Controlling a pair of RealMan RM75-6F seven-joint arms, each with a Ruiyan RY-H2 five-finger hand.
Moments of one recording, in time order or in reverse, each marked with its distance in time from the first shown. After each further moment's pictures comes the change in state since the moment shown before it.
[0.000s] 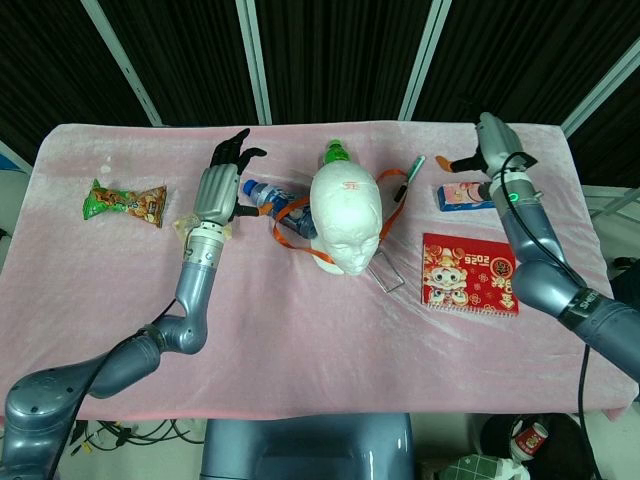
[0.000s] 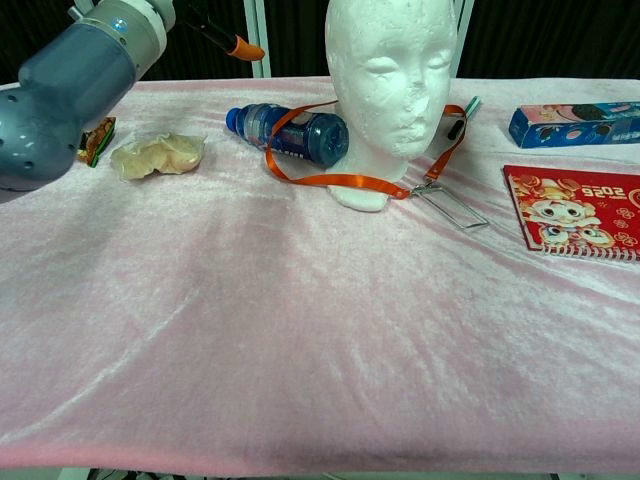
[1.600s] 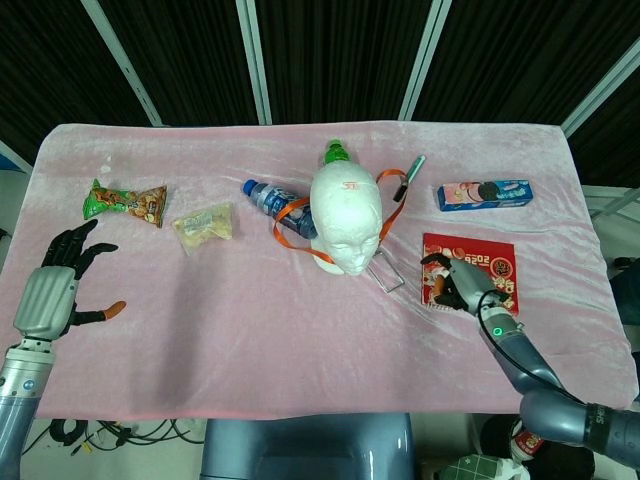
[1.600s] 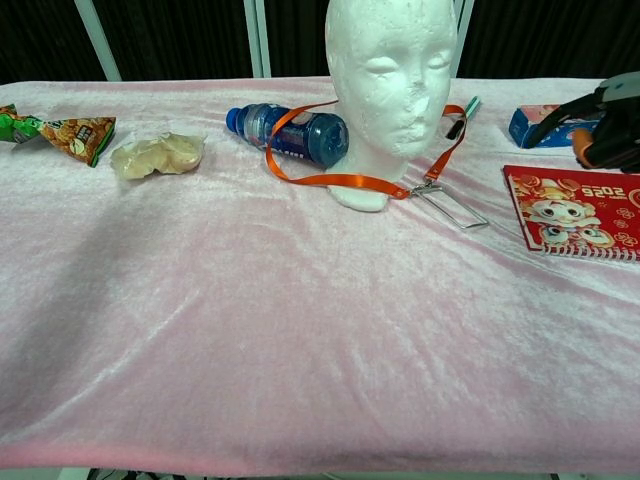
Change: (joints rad) left arm 0.665 0.709 0.389 -0.838 0.300 0.372 0.026; right arm -0.256 0.026 -0.186 -0.599 -0.108 0.199 -0.108
